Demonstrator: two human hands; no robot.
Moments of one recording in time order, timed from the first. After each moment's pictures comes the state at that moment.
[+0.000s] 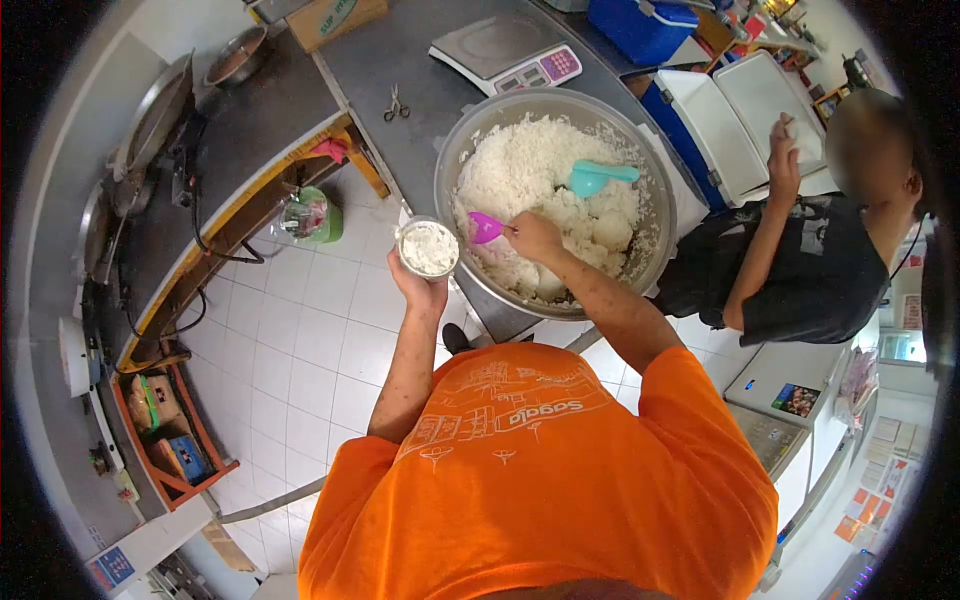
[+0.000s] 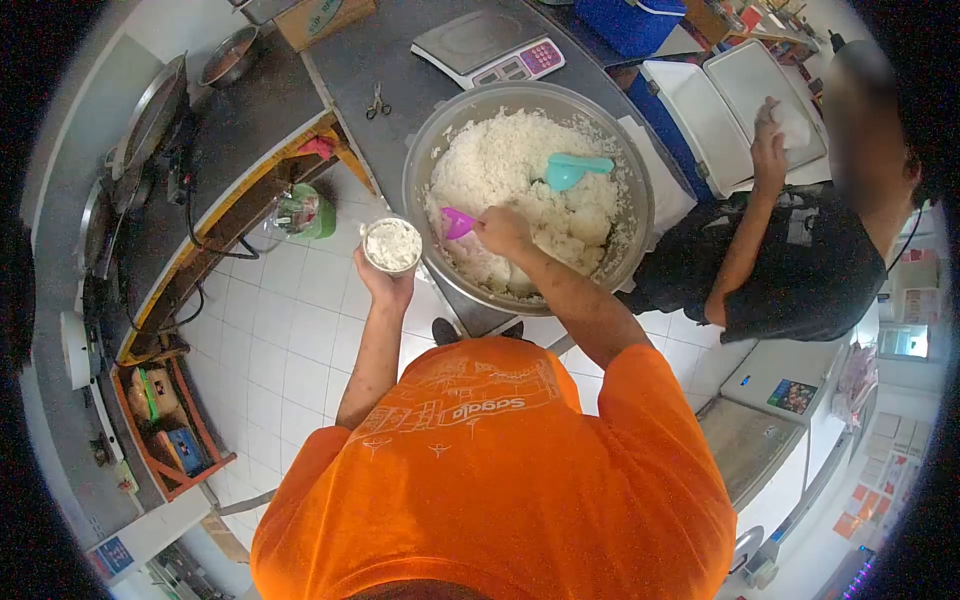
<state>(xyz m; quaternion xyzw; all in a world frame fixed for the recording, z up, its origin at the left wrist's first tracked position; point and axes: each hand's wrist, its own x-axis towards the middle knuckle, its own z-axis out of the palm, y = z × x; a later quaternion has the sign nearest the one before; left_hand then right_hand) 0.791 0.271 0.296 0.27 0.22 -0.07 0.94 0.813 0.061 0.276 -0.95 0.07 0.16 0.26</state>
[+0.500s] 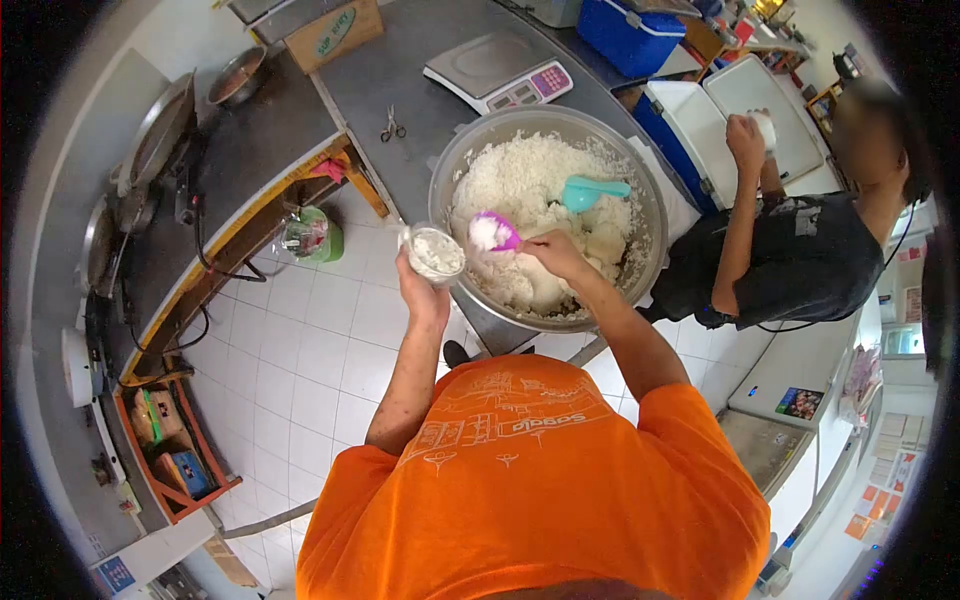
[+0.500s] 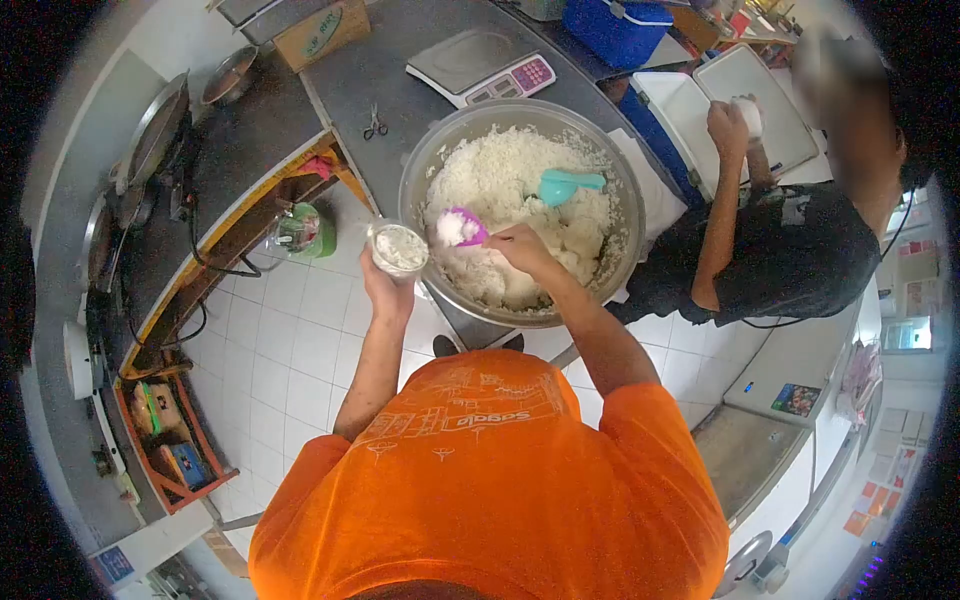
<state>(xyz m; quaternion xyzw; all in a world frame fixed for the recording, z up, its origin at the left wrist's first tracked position) 0.790 0.250 0.338 0.32 0.19 -0.08 0.93 0.783 0.017 0.300 -0.85 0.08 0.11 0.51</state>
